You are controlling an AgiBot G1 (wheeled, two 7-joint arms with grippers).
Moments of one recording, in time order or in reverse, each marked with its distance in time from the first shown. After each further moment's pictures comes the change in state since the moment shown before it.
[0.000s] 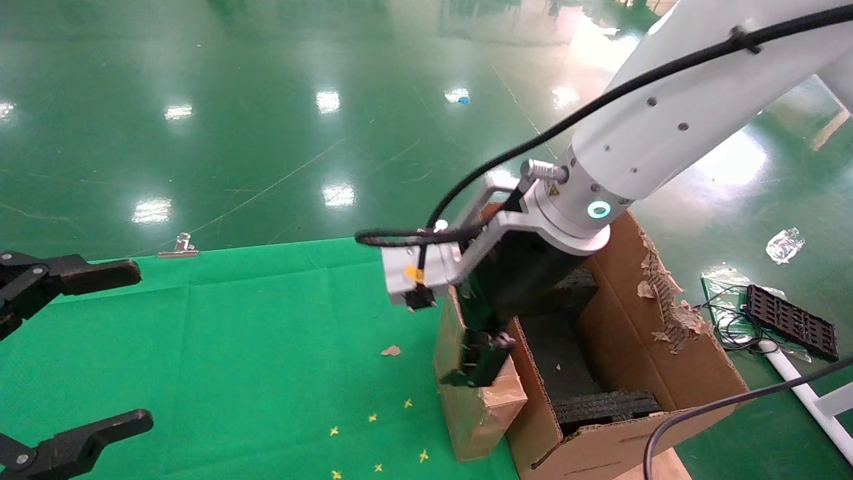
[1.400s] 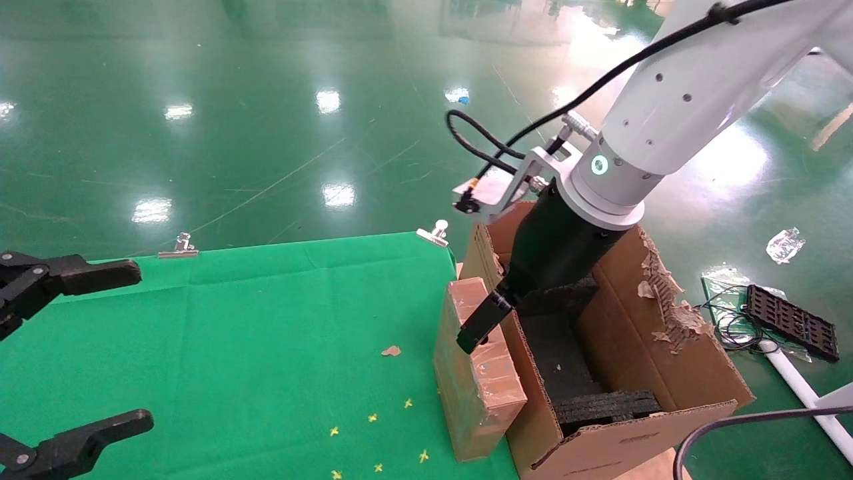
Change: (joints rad) left arm -0.001 -0.001 0.003 0.000 -0.002 -0.001 0.001; right arm 0.114 -0.038 -0.256 -0.259 0.072 0.017 0.752
